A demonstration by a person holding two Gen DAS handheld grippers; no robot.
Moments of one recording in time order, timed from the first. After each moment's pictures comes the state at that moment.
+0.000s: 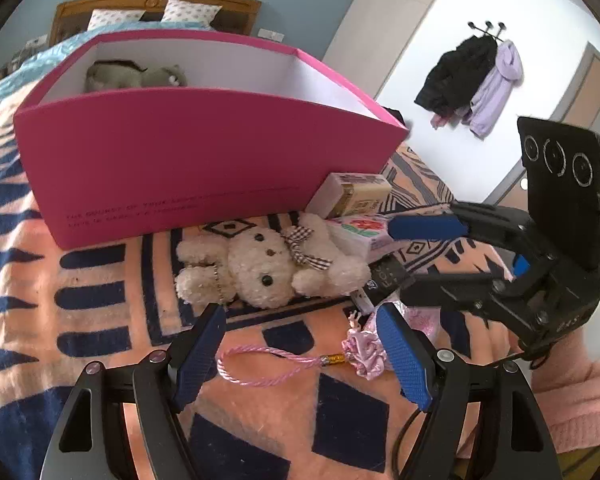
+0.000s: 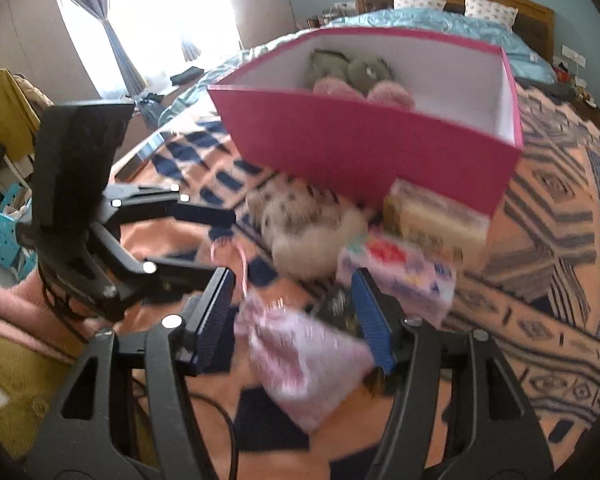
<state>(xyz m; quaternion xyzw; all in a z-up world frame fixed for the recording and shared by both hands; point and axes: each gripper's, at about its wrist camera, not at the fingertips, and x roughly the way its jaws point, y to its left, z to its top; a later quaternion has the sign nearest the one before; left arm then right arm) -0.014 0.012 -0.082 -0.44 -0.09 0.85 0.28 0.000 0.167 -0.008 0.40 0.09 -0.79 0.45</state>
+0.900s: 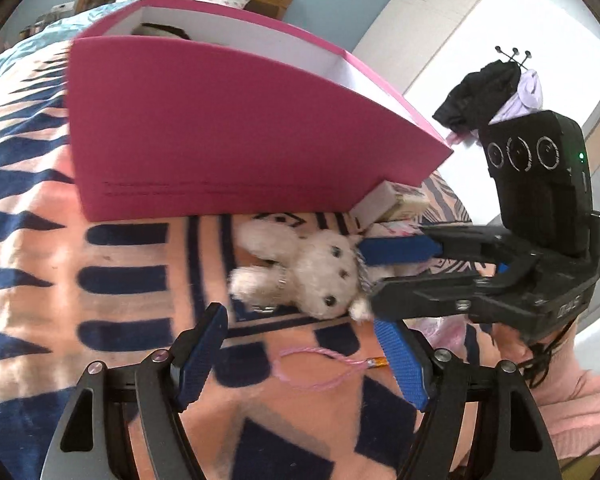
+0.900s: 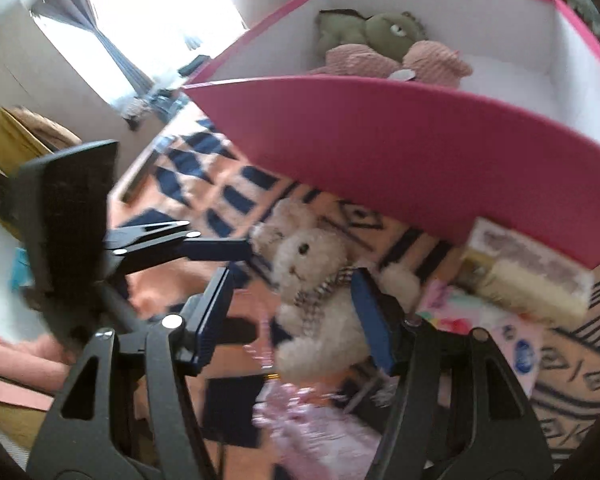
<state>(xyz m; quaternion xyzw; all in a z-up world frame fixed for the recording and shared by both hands) -0.034 -0.020 -0.097 -0.45 -0.13 0.85 0.25 -0.046 0.115 -0.038 0.50 0.01 -0.72 0.48</state>
